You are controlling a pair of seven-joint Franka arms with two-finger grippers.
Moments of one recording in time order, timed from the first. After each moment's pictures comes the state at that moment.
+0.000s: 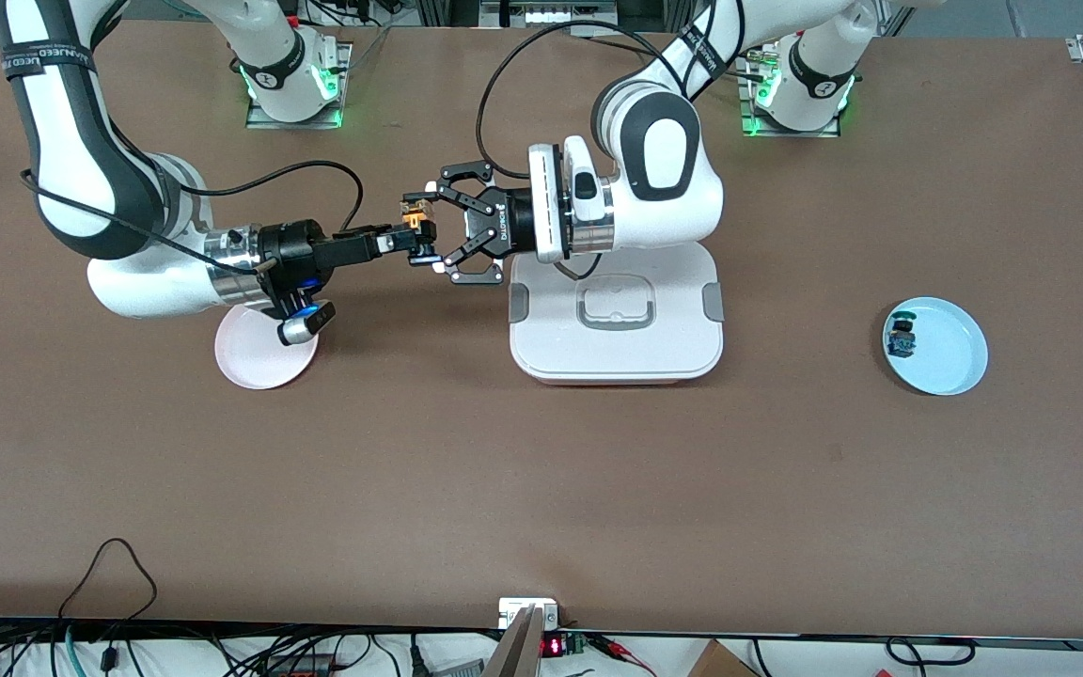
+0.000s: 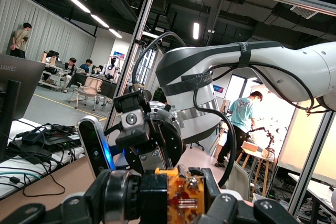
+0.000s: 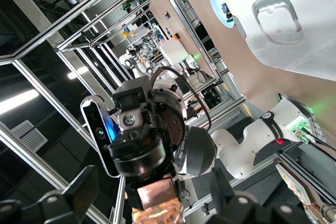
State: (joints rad) left arm -0.37 0.50 -0.44 -1.60 -2.04 2.39 2.07; right arm 0.17 0.30 0.04 -1.88 1.56 1.58 -0.01
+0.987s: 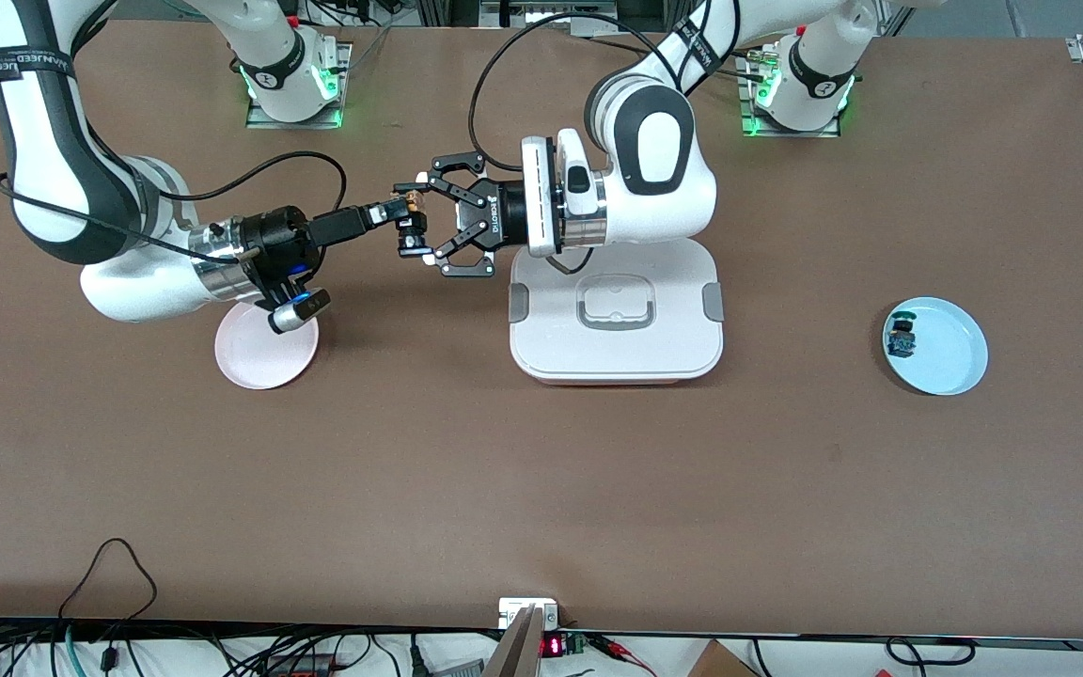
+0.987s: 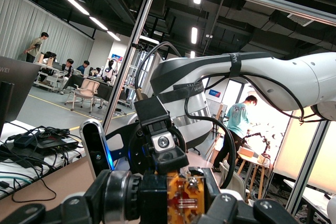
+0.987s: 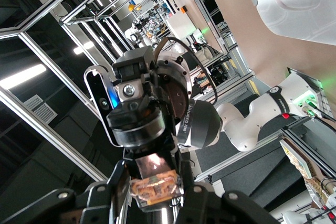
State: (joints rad) left arm -0.39 0.50 -0.44 -1.58 -2.06 2.39 2.05; right arm 0.14 0.29 0.03 -1.89 1.57 1.43 -0.02
